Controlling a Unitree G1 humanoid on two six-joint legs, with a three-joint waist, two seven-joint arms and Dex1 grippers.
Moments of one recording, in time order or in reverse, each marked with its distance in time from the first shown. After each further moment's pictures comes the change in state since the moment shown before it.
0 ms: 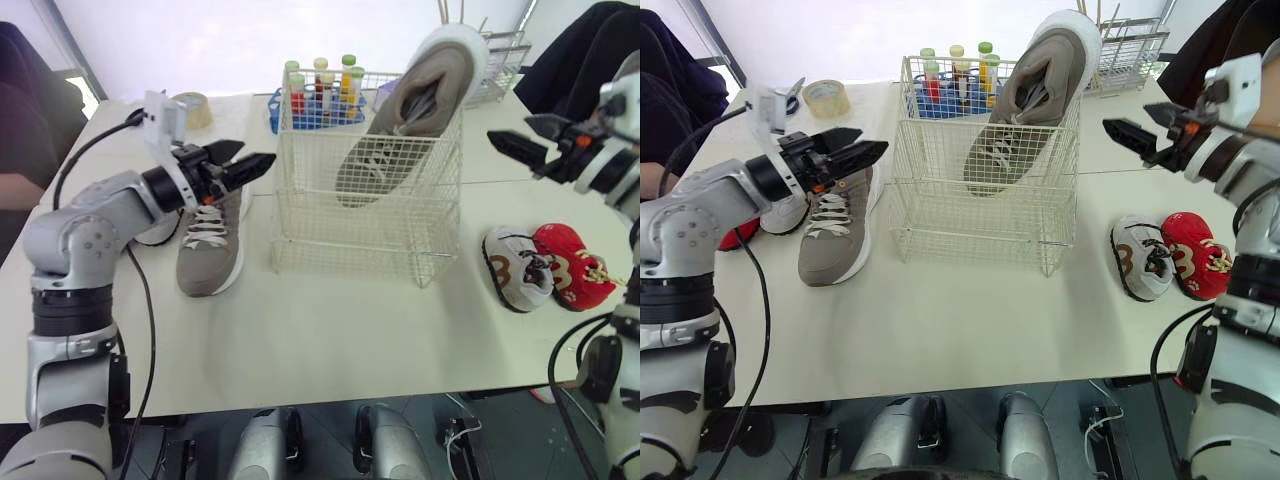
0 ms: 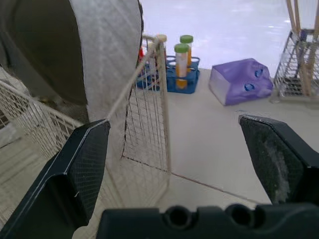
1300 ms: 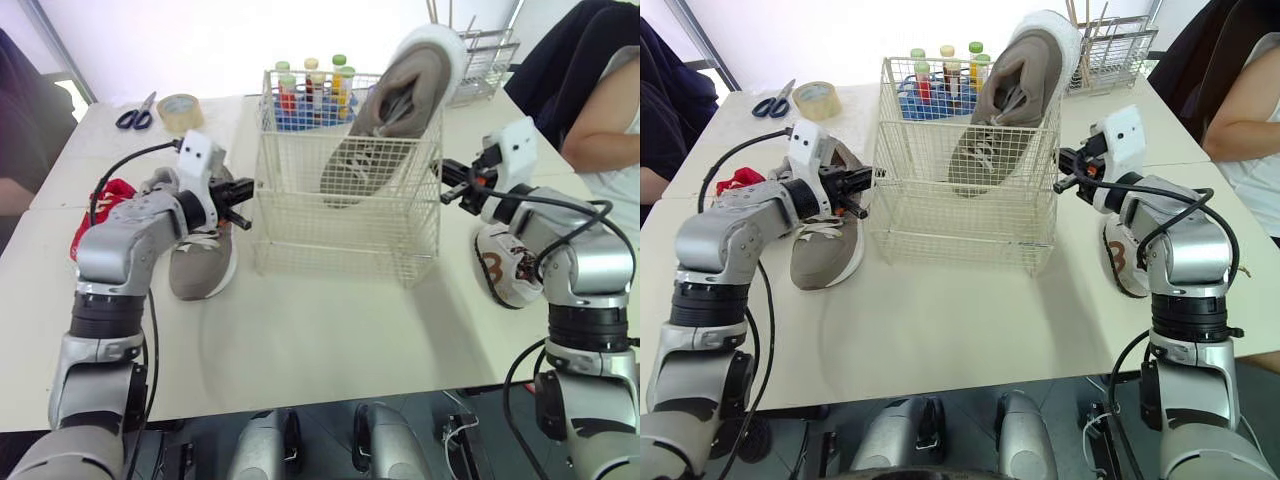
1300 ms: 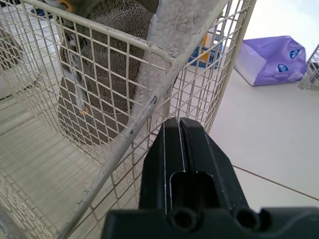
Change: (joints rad) left arm 0.057 -0.046 -0.093 -0.001 0.341 -0.038 -0.013; right arm 0.117 0.195 0.229 -0.286 -0.031 0.007 -0.242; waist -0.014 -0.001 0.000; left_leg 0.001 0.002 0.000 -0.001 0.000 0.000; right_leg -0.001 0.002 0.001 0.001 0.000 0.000
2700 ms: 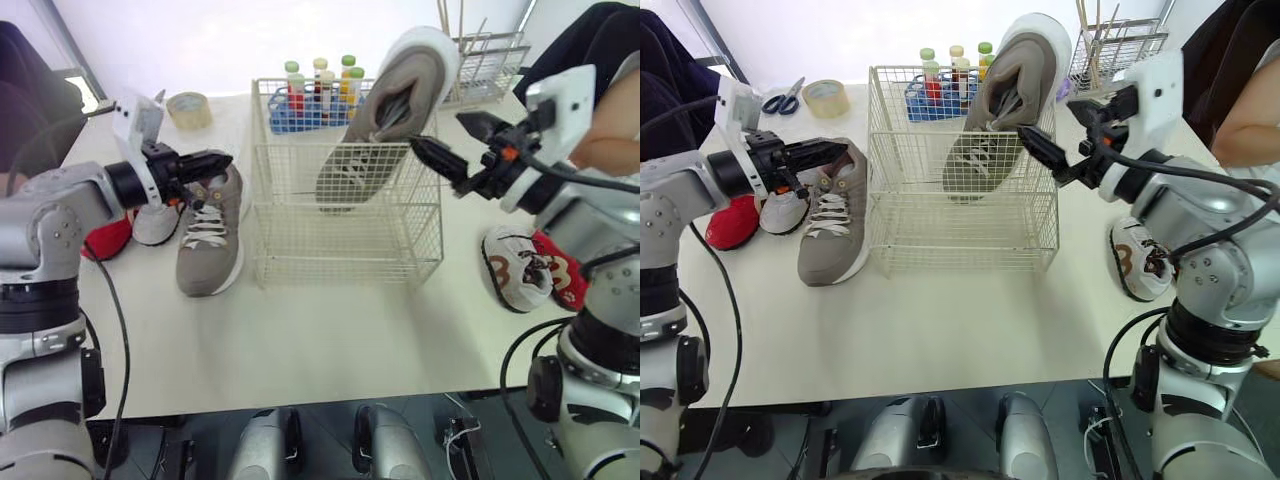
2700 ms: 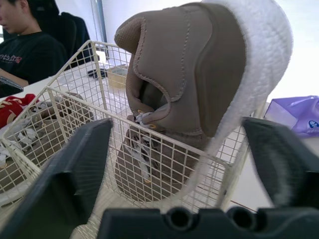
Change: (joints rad) left arm -0.090 0.151 0.144 0.003 -0.195 0.127 -0.211; right arm -0.070 0.061 -0.178 -0.441 0.314 0.430 -0.278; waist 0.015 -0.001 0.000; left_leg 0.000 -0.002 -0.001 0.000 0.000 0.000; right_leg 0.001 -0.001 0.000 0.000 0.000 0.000
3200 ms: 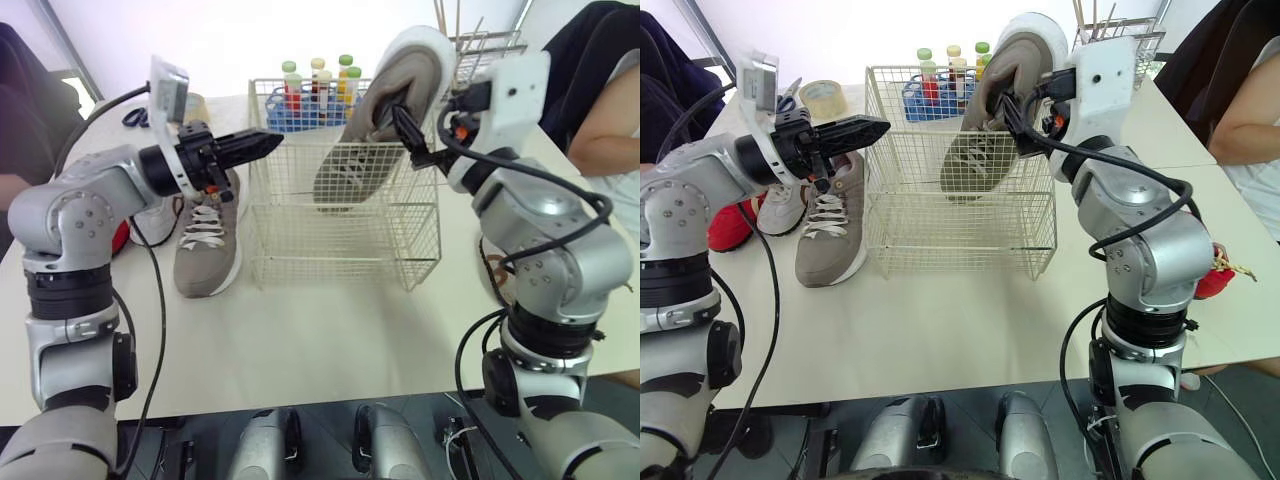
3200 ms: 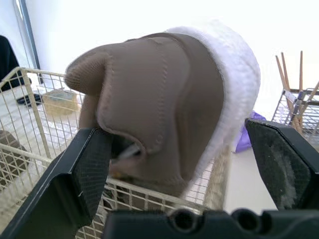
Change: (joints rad) left arm -0.063 -0.114 -0.013 -0.057 -0.134 -0.004 -0.056; right arm -0.082 0.194 0.208 0.036 -0.260 -0.130 -0.342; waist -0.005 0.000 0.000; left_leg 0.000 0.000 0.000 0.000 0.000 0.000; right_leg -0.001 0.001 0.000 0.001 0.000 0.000
